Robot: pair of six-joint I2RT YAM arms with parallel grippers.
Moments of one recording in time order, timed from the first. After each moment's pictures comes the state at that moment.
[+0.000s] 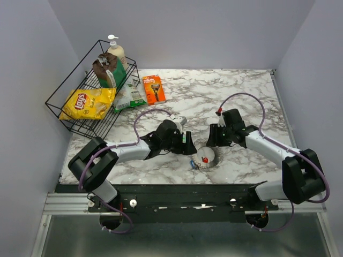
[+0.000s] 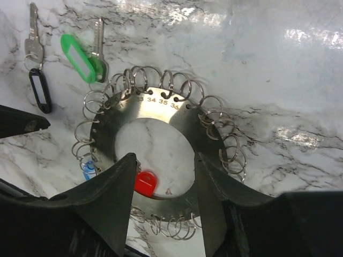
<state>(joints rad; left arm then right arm) -0.81 1.58 0.74 0.23 0.30 -0.66 0.40 1.37 0.75 -0.35 -0.21 0.32</state>
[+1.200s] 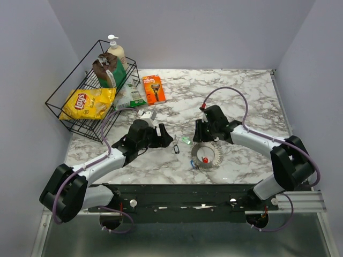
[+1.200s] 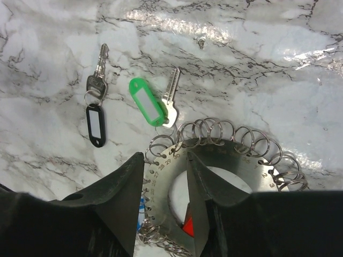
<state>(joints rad) -0.59 1.19 0.53 0.16 0.13 -0.58 0.59 1.53 0.90 -0.26 -0.12 0.41</state>
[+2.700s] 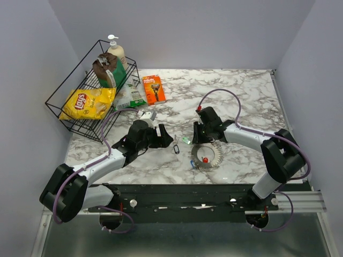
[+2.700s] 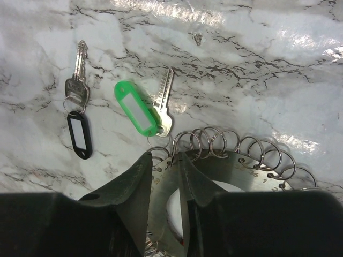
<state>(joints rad) -0.58 1.20 0.52 0.18 0.13 -0.59 0.62 1.64 0.93 -0.26 -0.08 0.44</state>
